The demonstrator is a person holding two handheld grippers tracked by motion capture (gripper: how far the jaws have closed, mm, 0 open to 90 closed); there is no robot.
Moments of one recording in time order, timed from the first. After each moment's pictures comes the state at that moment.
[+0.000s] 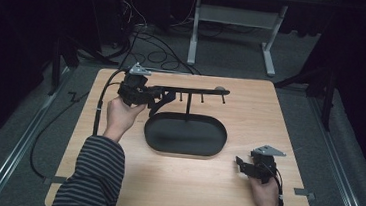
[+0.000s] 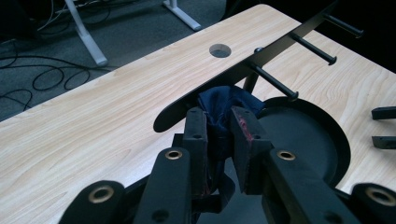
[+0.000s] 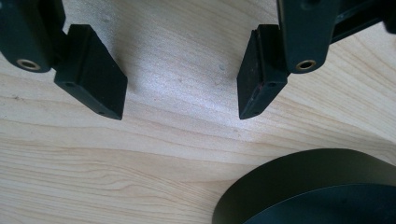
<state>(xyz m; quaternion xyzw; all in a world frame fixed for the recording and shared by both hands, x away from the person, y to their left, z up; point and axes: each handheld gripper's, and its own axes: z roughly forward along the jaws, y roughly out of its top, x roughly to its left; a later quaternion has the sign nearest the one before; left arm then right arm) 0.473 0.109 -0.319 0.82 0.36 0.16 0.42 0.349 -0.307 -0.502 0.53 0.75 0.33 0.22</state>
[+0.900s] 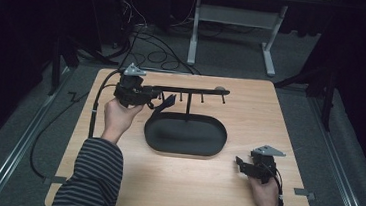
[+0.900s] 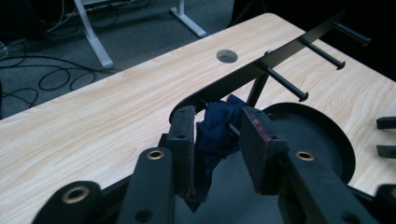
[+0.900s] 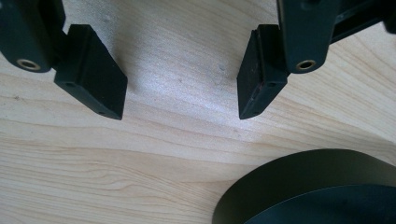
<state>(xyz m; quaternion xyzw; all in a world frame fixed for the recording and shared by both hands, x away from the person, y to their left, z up) 0.468 0.120 -0.320 0.80 0.38 0.16 0.44 0.349 -0.306 -0.502 0.53 0.75 0.33 0.22</state>
